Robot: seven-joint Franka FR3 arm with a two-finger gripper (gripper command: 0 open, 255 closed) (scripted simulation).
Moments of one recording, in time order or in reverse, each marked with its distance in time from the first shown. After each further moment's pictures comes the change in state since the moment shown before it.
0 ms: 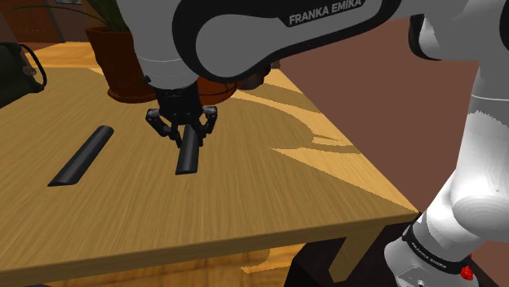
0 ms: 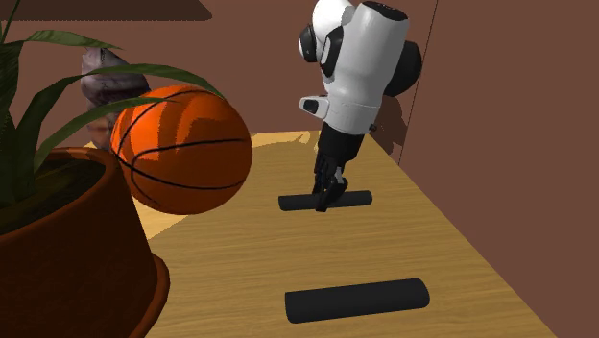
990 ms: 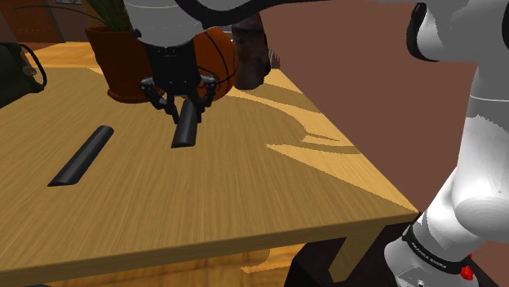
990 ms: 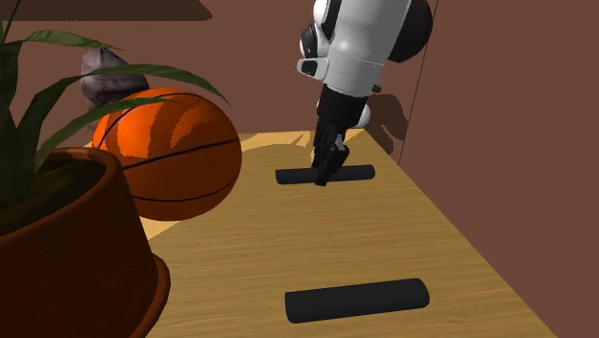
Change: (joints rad) arm 0.033 0.009 0.003 0.174 0.008 -0.168 -0.048
